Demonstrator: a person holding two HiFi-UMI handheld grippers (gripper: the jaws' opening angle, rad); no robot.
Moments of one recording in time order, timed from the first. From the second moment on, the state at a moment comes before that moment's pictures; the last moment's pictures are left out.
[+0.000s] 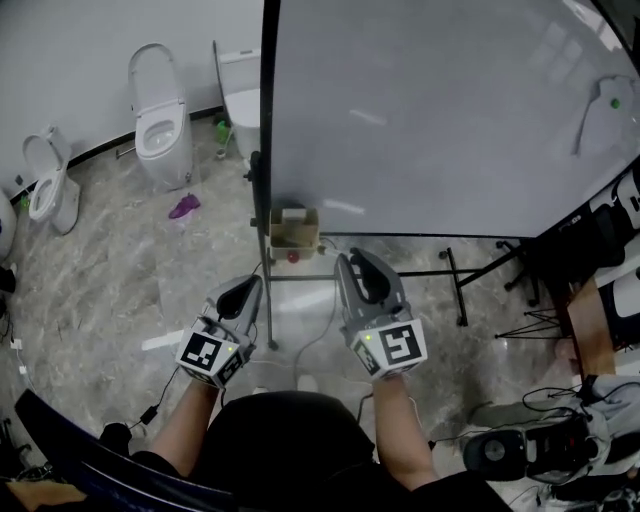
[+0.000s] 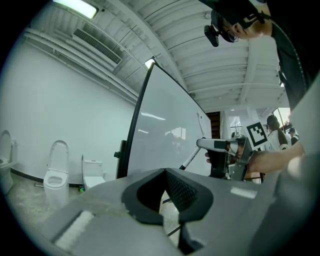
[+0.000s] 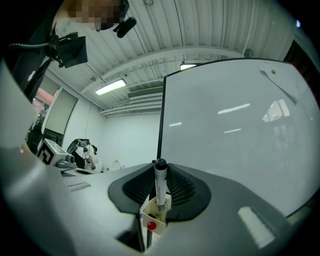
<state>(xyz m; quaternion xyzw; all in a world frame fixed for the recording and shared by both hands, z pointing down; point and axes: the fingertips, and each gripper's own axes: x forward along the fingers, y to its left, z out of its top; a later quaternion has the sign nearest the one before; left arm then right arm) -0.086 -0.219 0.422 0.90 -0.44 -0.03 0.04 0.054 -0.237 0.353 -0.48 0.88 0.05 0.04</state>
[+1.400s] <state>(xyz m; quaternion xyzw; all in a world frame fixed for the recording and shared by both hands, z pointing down) -0.081 -0.189 0.384 0.91 -0.42 -0.04 0.02 0.083 -0.158 0.310 -0.51 0.85 0.07 0.07</state>
